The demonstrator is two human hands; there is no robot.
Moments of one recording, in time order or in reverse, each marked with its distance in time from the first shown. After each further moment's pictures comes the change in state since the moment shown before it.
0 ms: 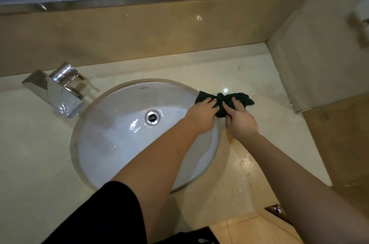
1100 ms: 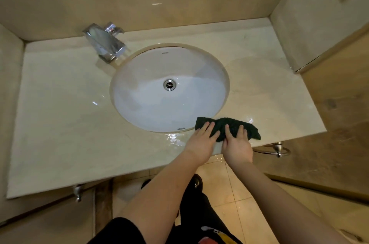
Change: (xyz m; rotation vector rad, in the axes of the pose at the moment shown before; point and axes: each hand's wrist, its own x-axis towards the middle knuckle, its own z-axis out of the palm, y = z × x) left_hand -0.221 0.089 0.135 0.002 -0.004 -0.074; right_hand -0.249 -0.051 0.073 -0.300 -0.160 0.157
